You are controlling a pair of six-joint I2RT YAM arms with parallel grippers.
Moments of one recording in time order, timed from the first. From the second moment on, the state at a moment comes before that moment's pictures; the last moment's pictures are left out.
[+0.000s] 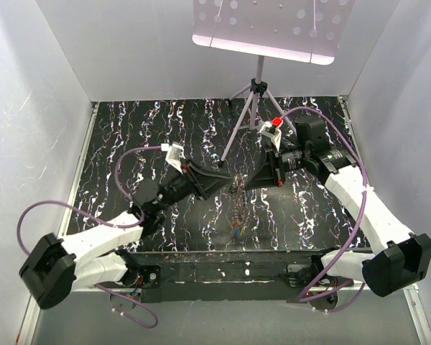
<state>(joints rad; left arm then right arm) -0.82 1.11 0.49 0.99 0.32 -0.93 0.41 1.22 1.16 -0.58 -1.33 0.01</state>
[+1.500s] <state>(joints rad) -0.73 1.49 1.36 -0.48 0.99 -0.44 0.44 1.27 1.19 -0.83 -1.30 -0.24</state>
